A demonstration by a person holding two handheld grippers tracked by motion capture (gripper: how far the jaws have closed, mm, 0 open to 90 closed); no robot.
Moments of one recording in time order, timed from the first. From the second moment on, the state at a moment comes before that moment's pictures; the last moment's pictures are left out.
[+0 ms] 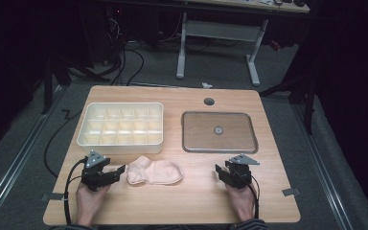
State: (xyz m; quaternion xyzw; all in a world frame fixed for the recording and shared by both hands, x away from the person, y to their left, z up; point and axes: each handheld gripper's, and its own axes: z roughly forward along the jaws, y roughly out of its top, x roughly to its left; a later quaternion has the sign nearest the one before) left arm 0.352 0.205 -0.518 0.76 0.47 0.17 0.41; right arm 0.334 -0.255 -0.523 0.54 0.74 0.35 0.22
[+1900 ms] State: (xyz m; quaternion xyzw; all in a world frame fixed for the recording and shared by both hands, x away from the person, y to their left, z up) left arm 0.356 0.161 -0.532 0.79 0.46 0.16 0.38; right arm 0.336 -0.144 -0.509 0.41 0.80 0.40 0.15
